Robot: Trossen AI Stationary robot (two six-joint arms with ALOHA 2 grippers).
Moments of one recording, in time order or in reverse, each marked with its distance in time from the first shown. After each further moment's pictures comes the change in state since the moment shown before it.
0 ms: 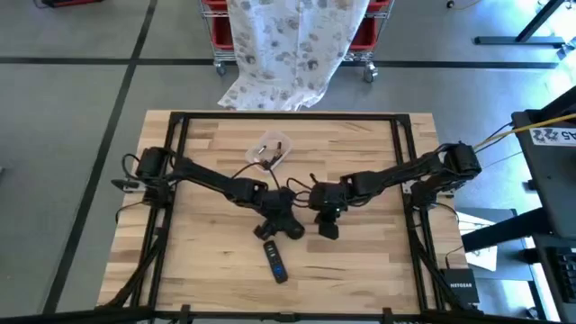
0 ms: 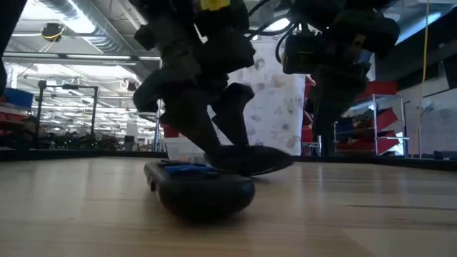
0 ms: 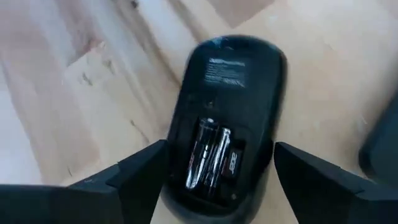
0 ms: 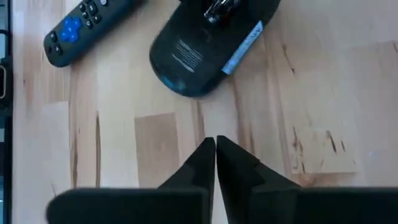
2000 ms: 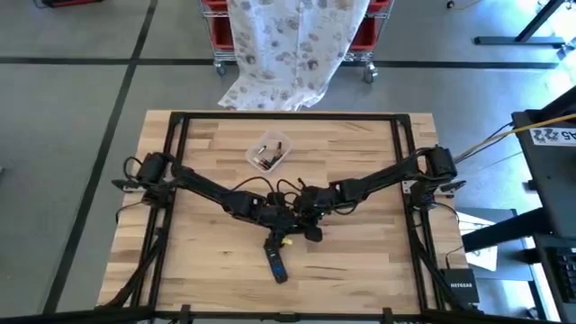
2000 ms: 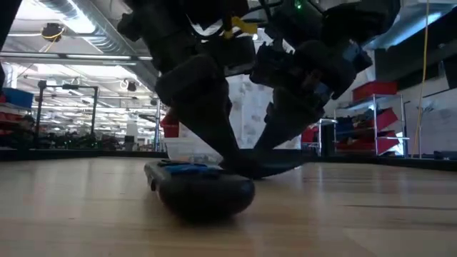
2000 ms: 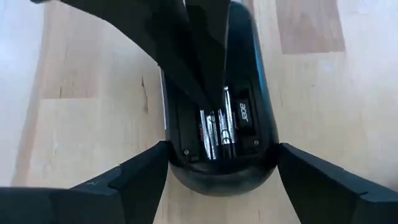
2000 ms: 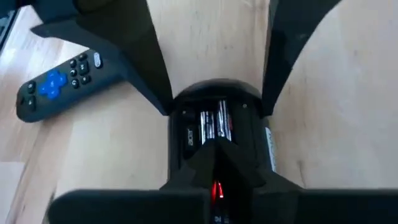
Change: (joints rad) left arm -0.098 0.035 0.000 0.051 -0.232 -0.539; right arm -0.001 0.221 0.002 0.413 0.041 -0.139
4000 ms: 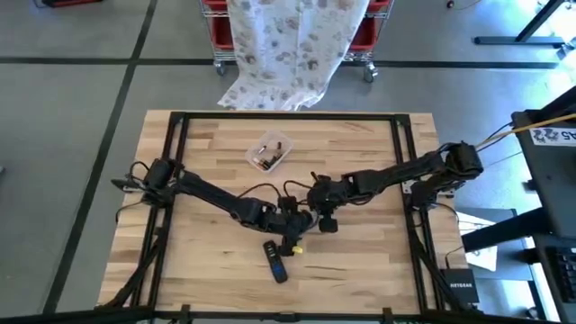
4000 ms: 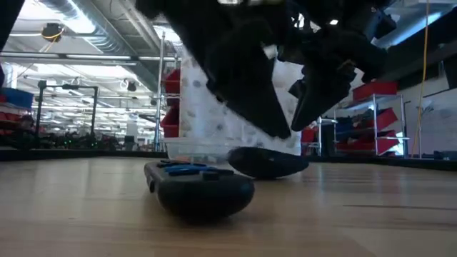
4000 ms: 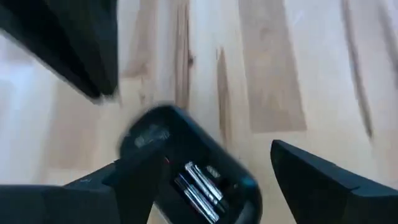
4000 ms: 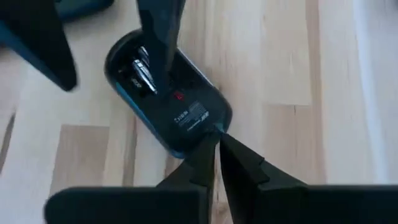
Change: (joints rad) left arm -0.052 0.084 0.192 -0.042 -0.114 -0.055; right arm -0.007 -0.240 -0.002 -0.390 0.179 -0.125
